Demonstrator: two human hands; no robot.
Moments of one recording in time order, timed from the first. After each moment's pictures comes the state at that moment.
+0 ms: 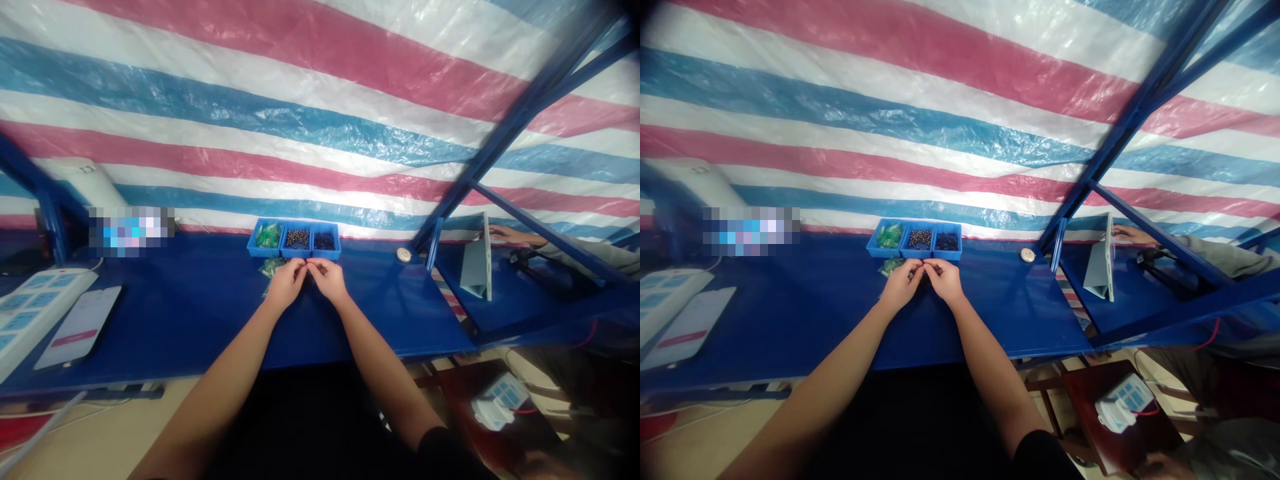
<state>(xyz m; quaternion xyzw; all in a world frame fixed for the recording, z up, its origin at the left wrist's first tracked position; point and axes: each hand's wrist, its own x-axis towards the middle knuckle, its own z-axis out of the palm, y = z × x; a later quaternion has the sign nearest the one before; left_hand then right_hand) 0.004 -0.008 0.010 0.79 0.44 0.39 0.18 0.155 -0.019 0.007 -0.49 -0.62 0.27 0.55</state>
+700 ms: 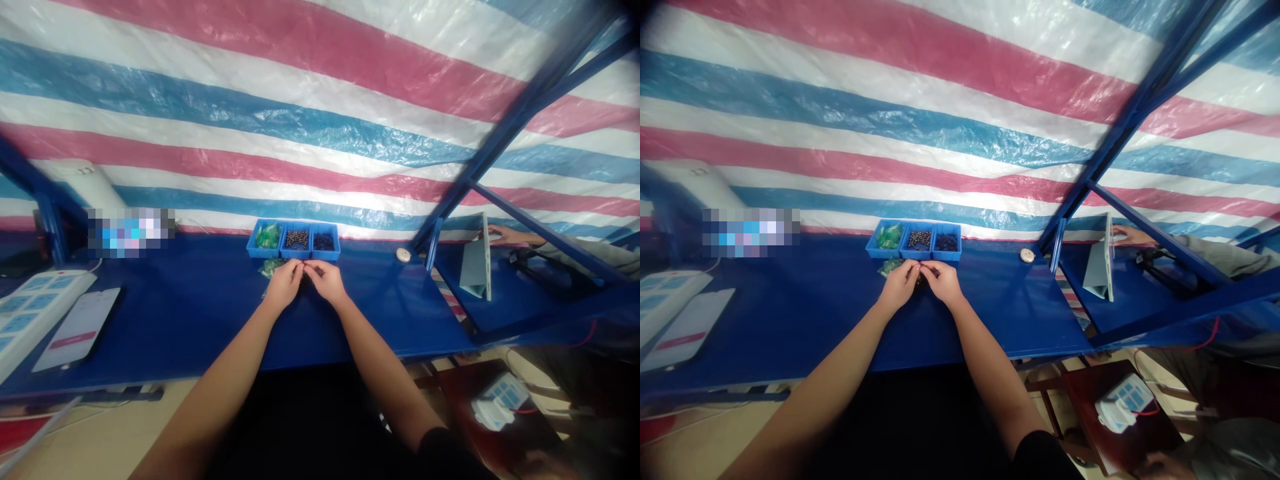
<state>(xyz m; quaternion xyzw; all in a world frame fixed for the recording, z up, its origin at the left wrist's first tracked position) 0.002 -0.009 0.015 0.78 0.45 0.39 0.21 0.154 -0.019 0.006 -0.47 -0.64 0.27 0.55</state>
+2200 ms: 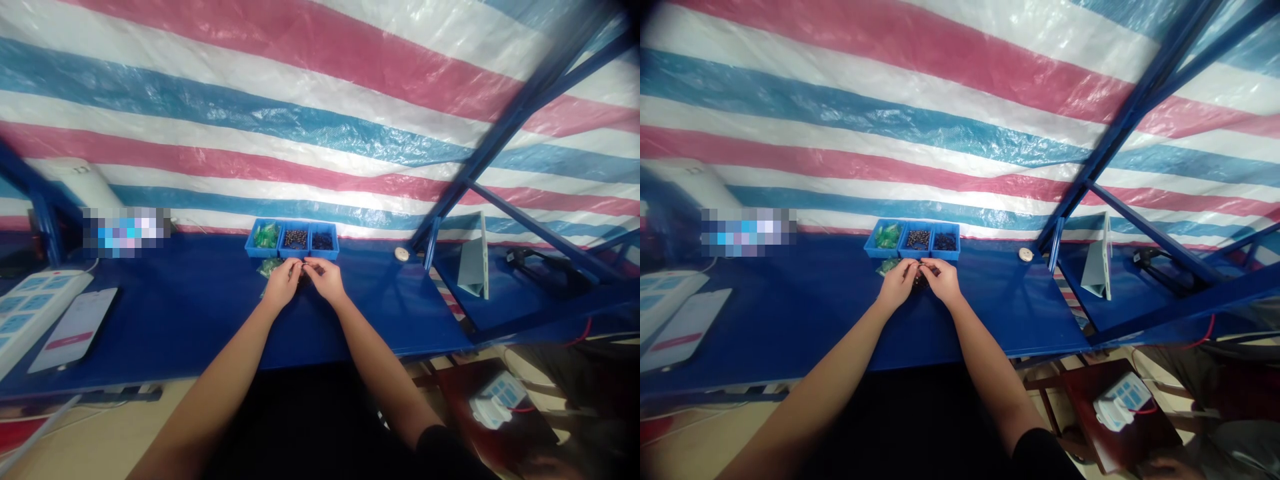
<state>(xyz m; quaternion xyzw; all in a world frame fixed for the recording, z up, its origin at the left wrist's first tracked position) 0.003 -0.010 0.014 0.75 0.46 0.41 0.24 0.155 -0.017 0.003 -0.47 -0.62 0.27 0.57</state>
